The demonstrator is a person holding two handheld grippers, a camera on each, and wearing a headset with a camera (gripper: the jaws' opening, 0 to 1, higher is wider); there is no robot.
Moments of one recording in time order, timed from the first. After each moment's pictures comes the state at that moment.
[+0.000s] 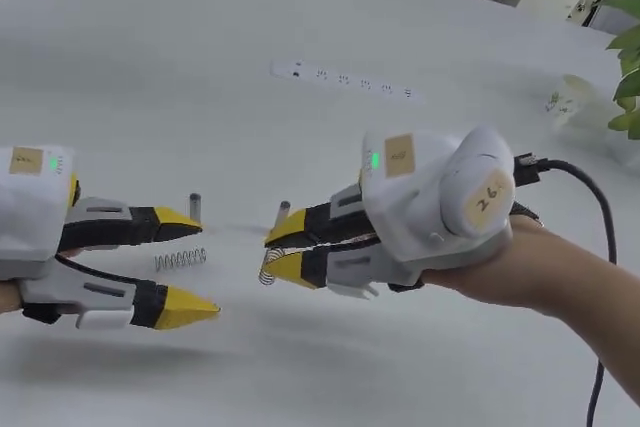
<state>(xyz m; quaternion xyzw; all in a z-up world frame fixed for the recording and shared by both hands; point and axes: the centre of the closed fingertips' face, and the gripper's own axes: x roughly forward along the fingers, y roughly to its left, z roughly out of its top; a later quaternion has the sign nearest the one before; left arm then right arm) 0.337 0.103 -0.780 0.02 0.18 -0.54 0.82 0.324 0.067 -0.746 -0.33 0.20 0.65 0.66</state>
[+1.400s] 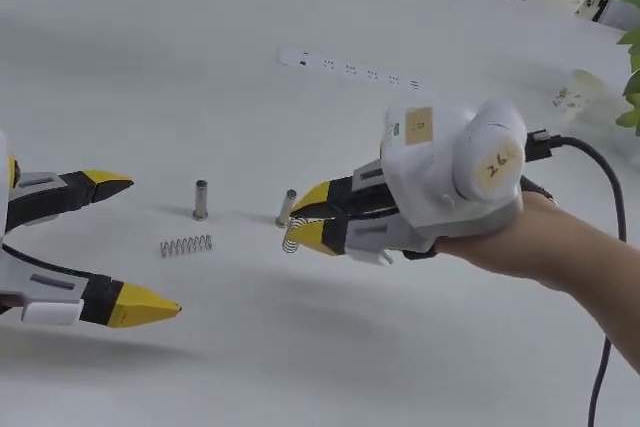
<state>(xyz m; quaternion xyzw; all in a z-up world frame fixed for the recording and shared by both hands) 0.348 0.148 -0.790 0.00 0.19 -0.47 0.86 0.355 0.055 -0.750 -0.33 0.21 0.62 0.67</state>
